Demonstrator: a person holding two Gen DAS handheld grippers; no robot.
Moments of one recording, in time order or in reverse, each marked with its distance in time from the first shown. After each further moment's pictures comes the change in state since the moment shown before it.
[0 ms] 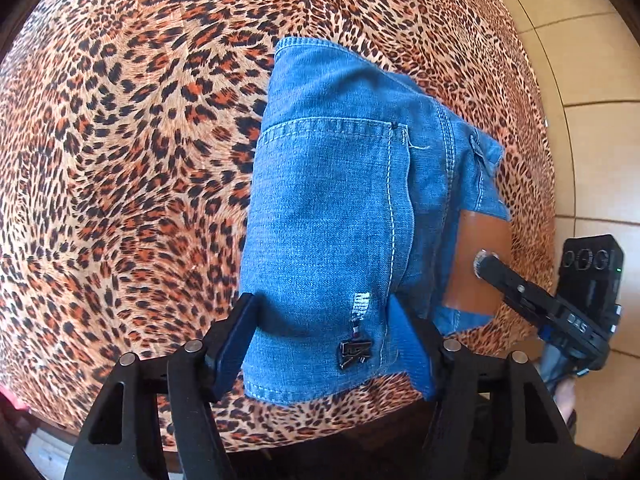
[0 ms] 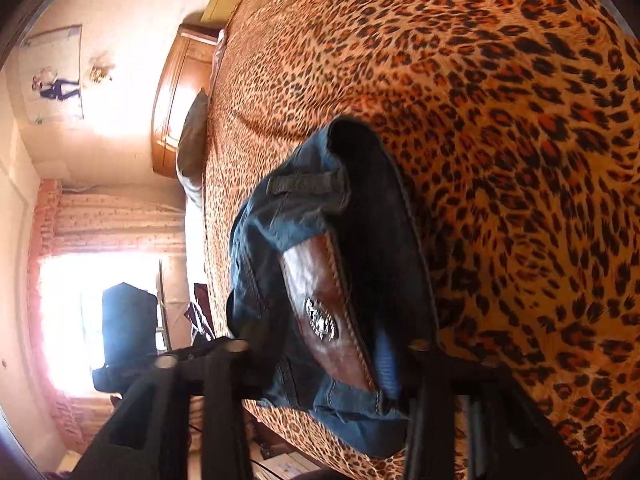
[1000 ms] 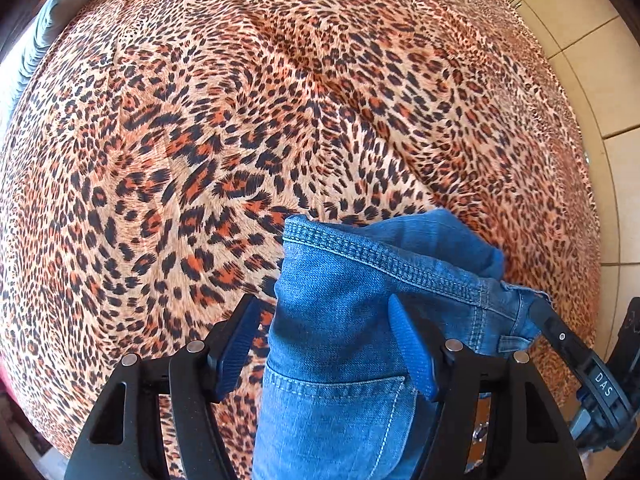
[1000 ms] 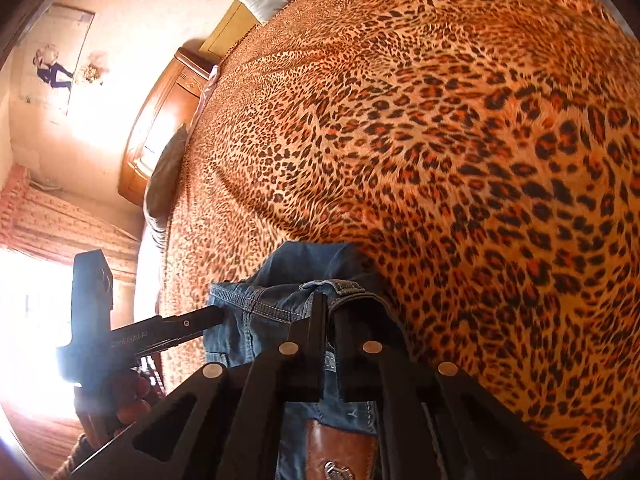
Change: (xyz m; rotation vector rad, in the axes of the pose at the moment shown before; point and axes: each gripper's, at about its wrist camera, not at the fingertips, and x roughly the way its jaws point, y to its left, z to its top) left arm 0.018 -0.025 0.097 0.006 -0.164 0.191; right arm 0.008 0.013 0.064 -0.056 -0.236 -0.289
